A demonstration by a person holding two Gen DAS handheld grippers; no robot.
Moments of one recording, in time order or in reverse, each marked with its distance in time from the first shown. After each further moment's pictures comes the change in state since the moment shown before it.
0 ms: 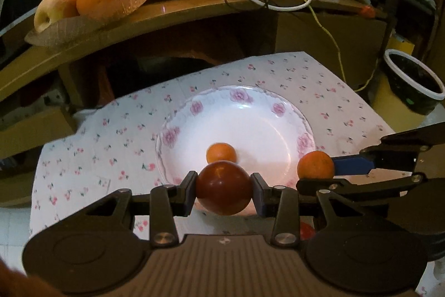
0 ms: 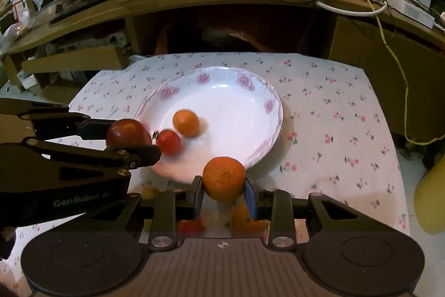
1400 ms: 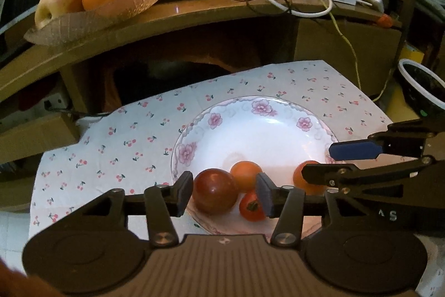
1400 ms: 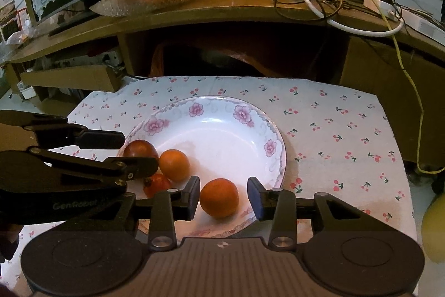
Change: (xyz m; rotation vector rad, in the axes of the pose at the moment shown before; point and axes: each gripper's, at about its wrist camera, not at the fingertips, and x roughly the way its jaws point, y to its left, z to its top) left arm 0.020 0.021 0.008 -0.019 -0.028 0.008; right arm 0.028 -0.012 0.024 -0.020 -0.069 0.020
